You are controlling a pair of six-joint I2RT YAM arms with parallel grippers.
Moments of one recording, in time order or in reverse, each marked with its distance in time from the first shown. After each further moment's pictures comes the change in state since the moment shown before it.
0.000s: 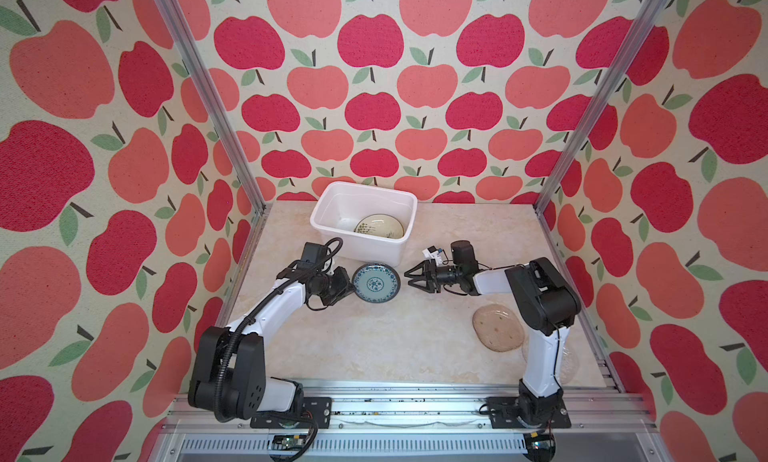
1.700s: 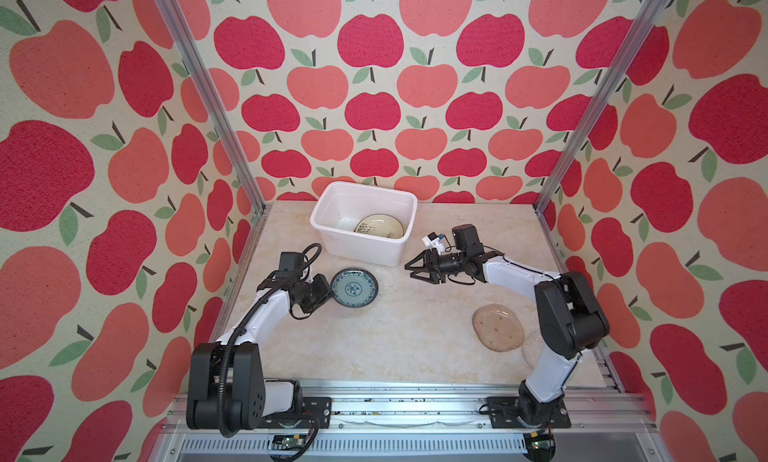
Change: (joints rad) left arm 0.172 -0.077 -0.108 -0.010 -0.026 0.114; right arm 0.031 -0.192 0.128 -0.487 0.014 -0.223
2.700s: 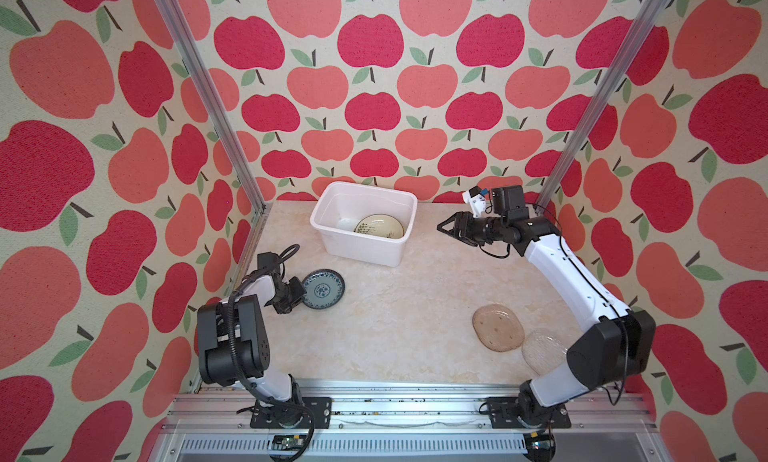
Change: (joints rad) left arm 0.262 0.268 0.072 0.004 -0.177 0.272; right arm -0.136 -0.259 0.388 -0.617 0.431 -0.321
